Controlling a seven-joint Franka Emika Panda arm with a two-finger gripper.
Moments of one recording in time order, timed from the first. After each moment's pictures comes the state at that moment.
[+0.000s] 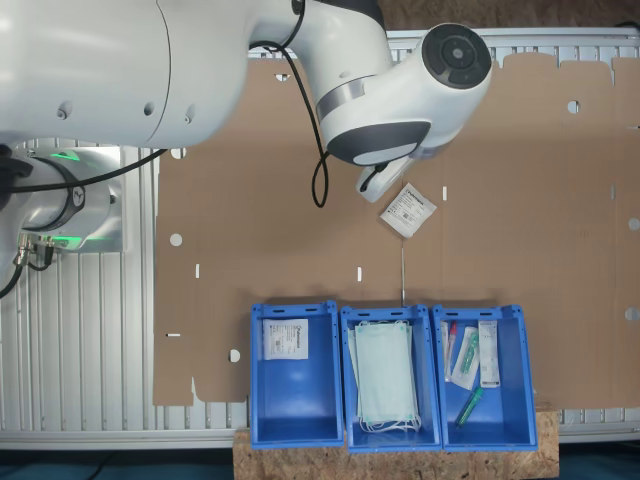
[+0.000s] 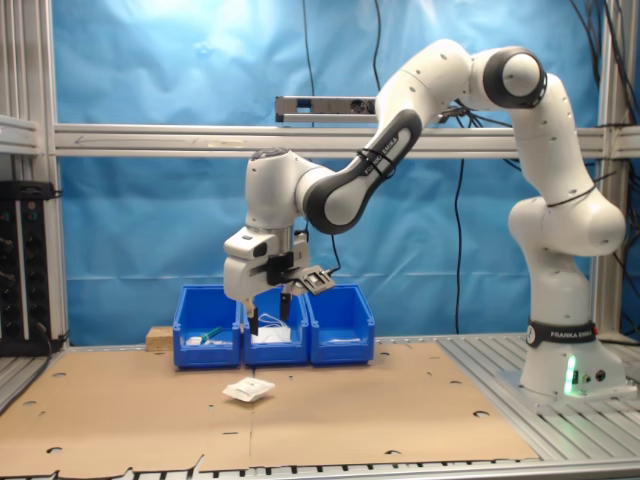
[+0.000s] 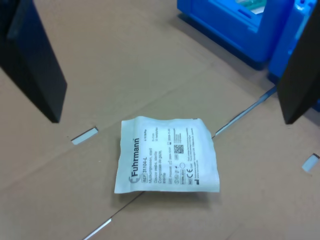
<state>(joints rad) 0.28 0.30 -0.20 -2.03 -0.19 2.32 -1.35</state>
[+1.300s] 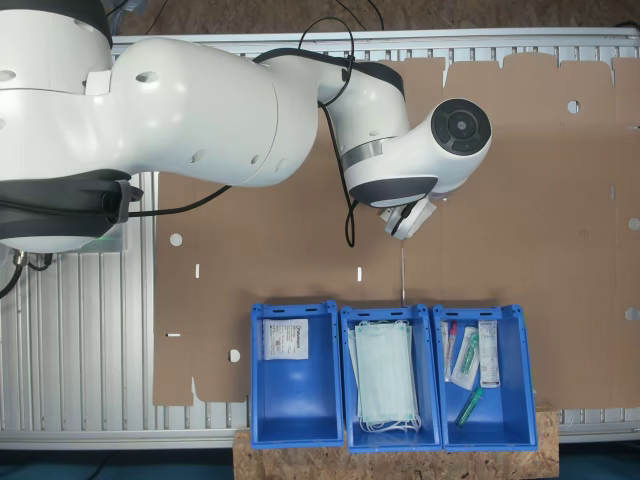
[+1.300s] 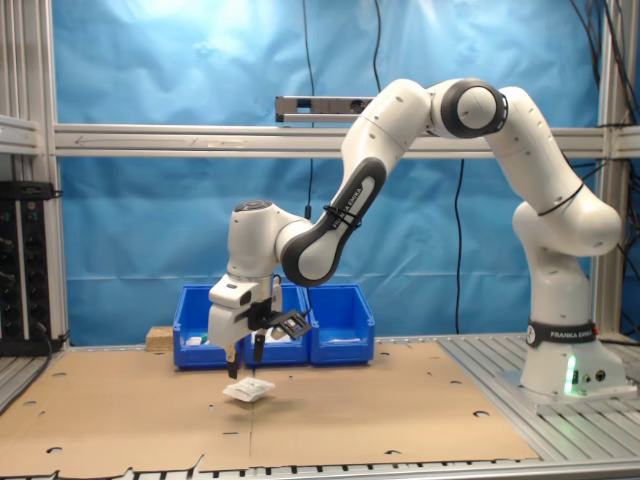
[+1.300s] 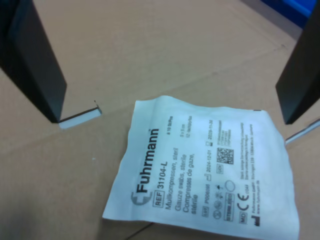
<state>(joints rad) 0.15 0.56 -0.15 -1.92 -0.19 2.53 -1.57</state>
